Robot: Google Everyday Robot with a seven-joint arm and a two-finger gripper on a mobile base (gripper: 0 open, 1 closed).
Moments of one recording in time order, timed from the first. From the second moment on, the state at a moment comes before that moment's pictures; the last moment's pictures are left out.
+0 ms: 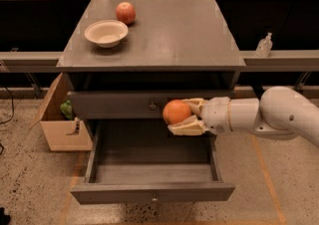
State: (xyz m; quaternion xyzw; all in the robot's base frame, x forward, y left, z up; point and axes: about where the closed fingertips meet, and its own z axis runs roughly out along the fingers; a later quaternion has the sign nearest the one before) arm 0.529 -0.061 0.752 -0.50 0.67 0.29 0.46
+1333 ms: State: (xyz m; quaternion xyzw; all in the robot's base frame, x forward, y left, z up) arm 0.520 -0.063 0.589 -0.58 0.69 0.26 0.35
